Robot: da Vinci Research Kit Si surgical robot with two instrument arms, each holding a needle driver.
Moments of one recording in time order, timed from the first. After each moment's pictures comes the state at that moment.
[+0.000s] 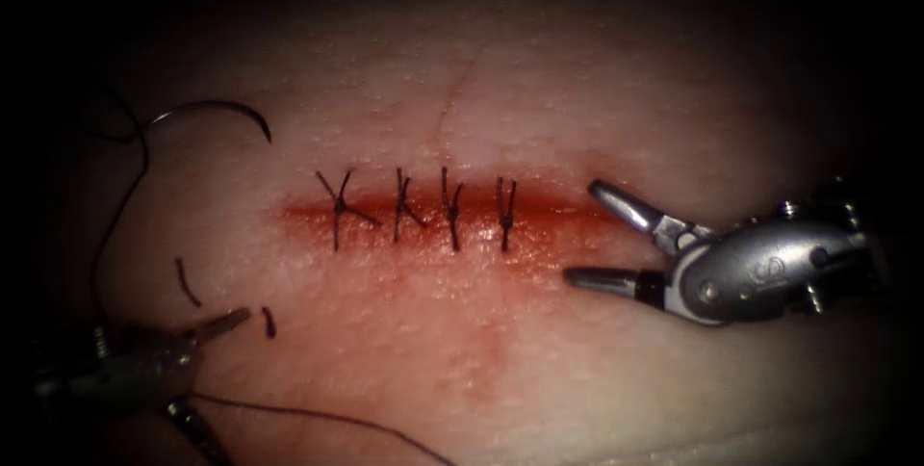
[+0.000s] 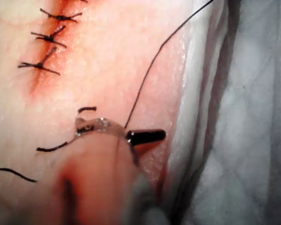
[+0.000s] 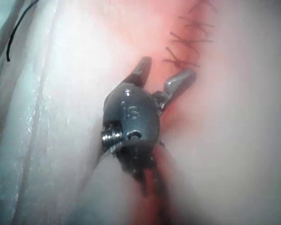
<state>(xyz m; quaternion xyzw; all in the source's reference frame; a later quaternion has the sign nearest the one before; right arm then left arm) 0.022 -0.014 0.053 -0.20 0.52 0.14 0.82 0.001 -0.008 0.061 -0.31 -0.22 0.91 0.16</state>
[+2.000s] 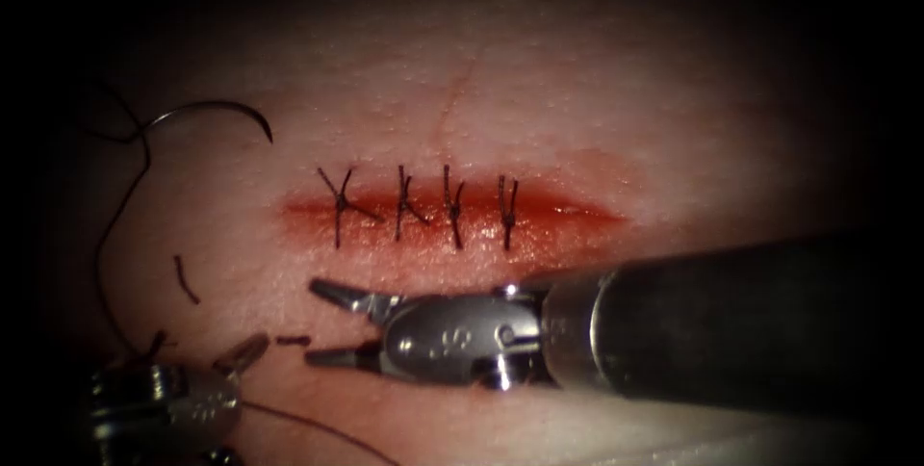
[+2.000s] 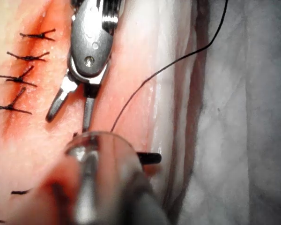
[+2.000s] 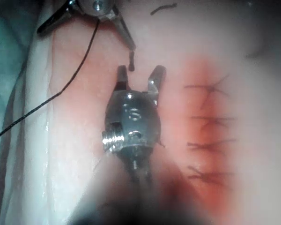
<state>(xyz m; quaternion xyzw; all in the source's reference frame) 0.041 -0.019 0.058 0.02 0.48 0.19 0.86 -0.002 -0.011 0.061 -0.20 -0.22 0.95 0.14</state>
